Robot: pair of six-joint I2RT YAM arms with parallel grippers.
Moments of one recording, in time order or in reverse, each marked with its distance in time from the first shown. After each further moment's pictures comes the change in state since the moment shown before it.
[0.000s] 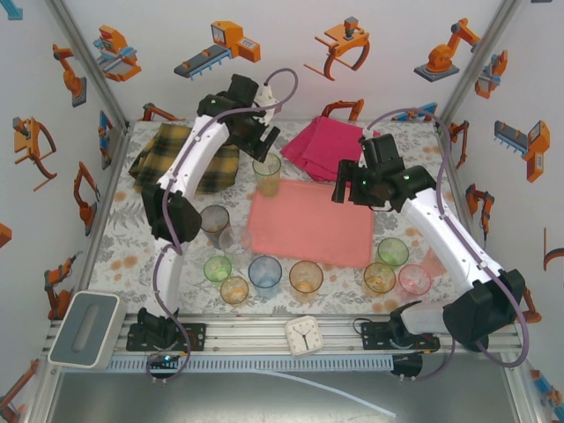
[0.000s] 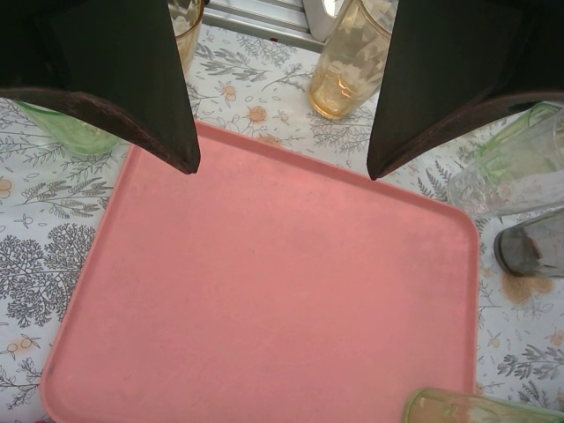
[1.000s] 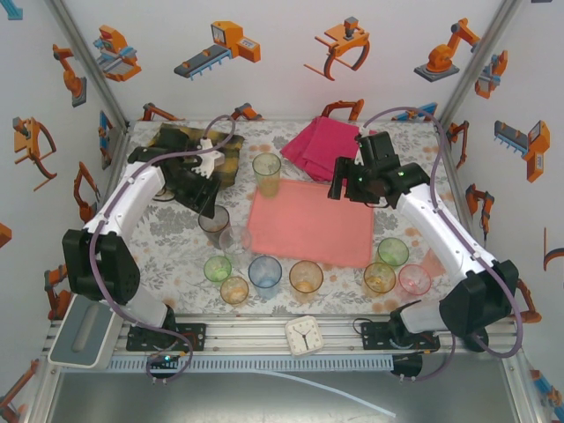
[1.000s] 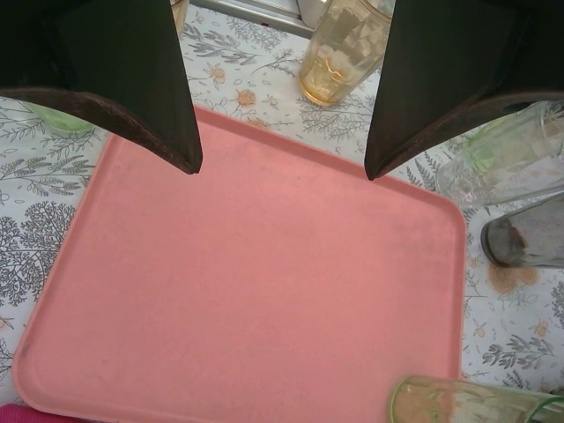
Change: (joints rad) left arm 0.253 -0.613 -1.088 0.179 0.225 0.123; right arm -0.005 0.047 0.000 0.058 -0.034 0.008
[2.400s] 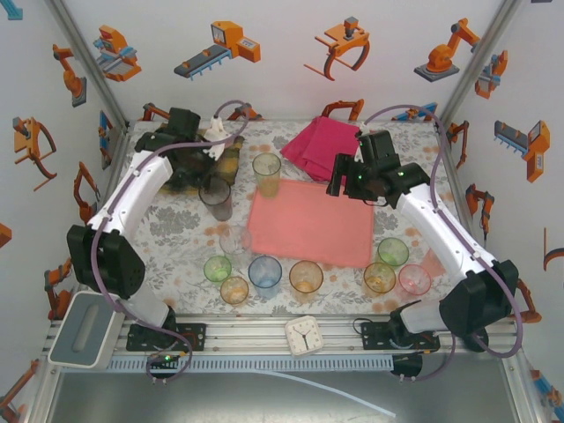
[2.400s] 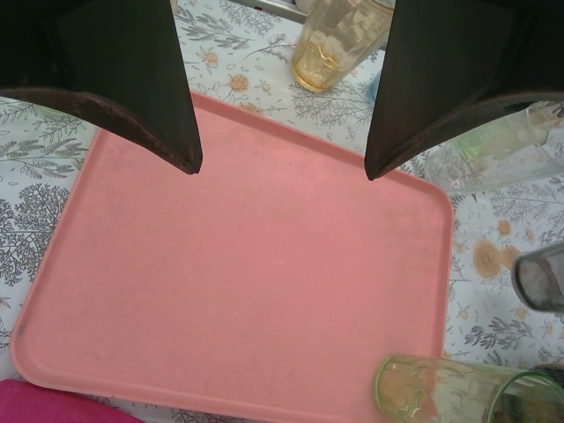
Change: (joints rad) left arm -0.089 0.059 0.223 0.034 -0.179 0.024; right arm 0.000 0.000 -0.001 0.043 0.000 0.010
